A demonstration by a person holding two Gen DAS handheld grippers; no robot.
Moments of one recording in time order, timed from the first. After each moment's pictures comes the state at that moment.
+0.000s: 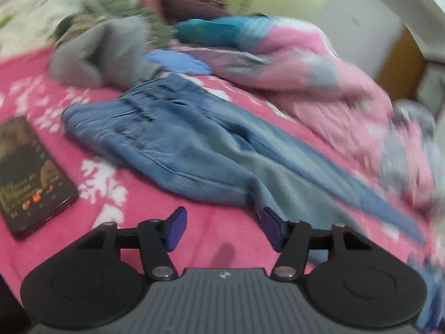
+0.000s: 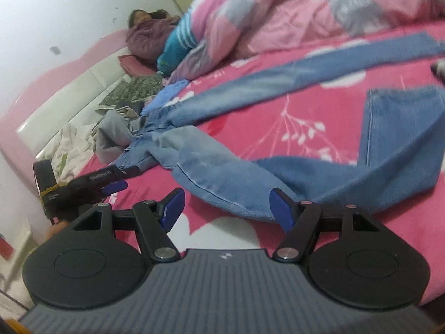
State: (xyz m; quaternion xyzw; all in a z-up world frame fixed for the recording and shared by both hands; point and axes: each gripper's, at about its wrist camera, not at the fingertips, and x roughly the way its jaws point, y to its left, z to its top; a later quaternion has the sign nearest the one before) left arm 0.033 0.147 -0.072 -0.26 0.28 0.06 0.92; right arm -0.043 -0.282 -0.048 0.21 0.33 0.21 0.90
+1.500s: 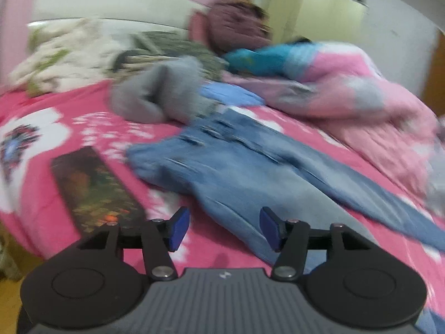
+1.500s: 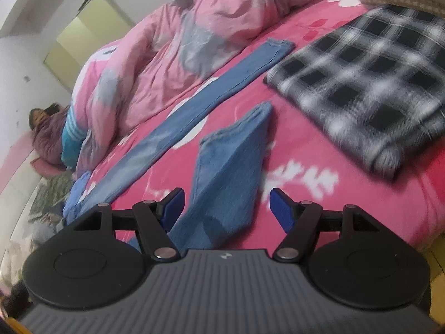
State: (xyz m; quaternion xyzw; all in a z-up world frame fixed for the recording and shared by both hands) left arm 0.003 0.115 -0.035 -0.15 0.27 0.15 0.94; right arm -0.049 -0.417 -0.069 0.34 0.27 -0.03 0.90
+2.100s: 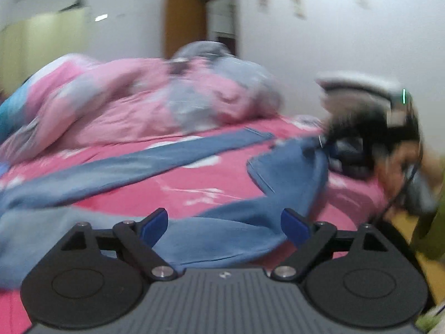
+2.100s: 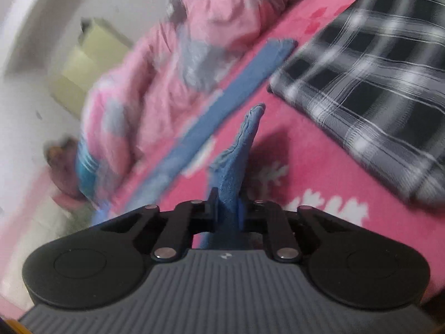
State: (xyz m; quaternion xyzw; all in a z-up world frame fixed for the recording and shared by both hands) left arm -0.056 -0.089 -0.053 0.12 0.18 -0.33 0.92; right arm -0.044 -0.432 -0.086 0.44 0.19 0.00 0.88
